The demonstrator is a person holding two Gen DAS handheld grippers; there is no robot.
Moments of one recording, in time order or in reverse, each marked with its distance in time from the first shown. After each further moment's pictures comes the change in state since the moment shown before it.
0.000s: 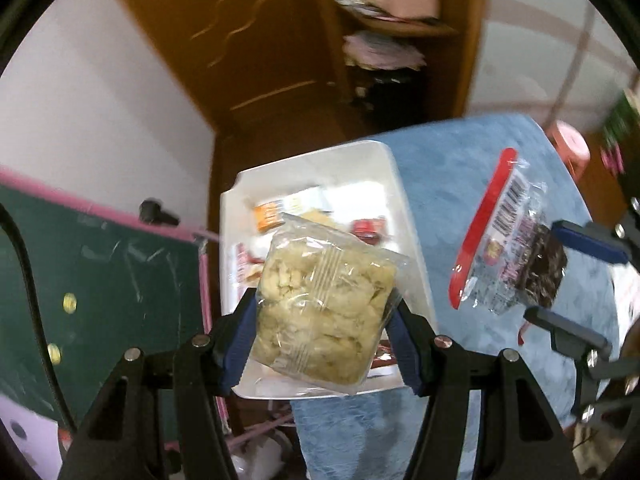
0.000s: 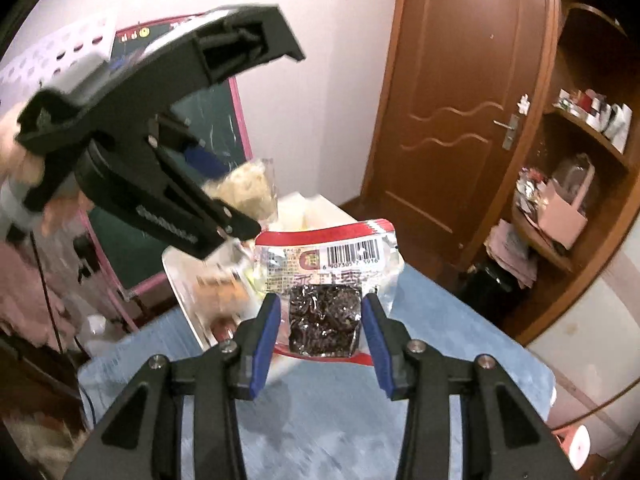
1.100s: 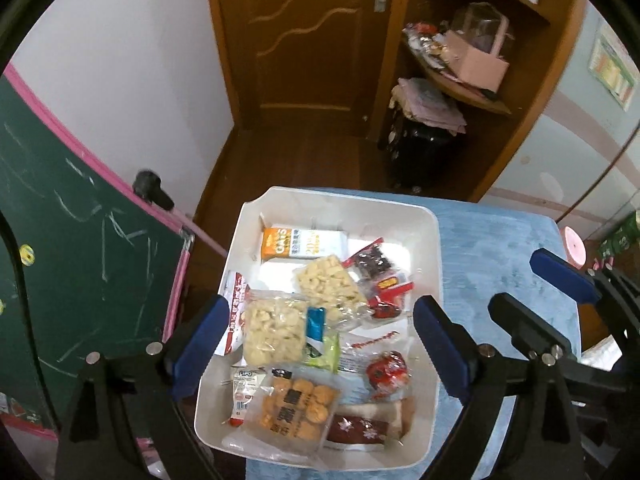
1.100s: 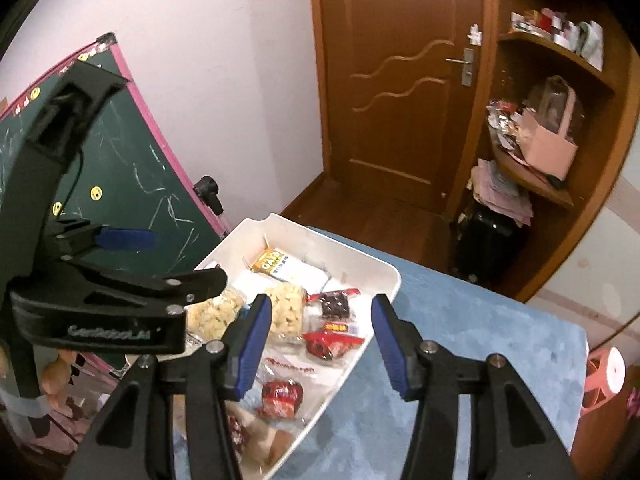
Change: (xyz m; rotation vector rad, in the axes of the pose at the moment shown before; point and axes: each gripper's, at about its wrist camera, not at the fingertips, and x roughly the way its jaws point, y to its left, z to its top) left arm 0.049 0.049 0.019 -0.281 -0.110 -0.094; right arm 0.091 -0.039 0.055 0.307 0.110 -0.085
